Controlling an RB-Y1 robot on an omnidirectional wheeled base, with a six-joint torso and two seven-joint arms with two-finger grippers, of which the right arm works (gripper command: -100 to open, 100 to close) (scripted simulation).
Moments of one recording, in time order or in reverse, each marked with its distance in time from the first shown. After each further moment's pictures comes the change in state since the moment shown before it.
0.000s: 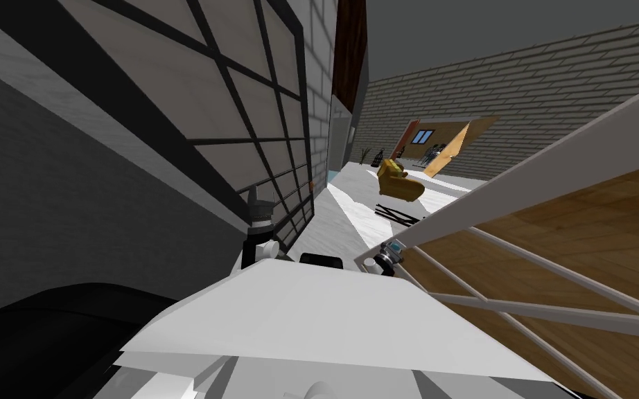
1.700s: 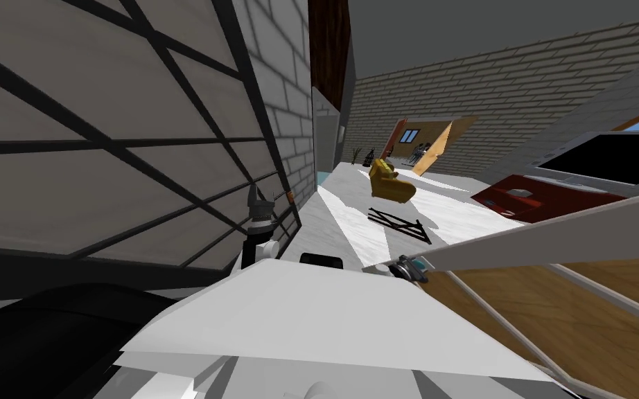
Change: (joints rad) arm 0.023 -0.044 -0.150 0.032 -0.139 -0.038 0.028
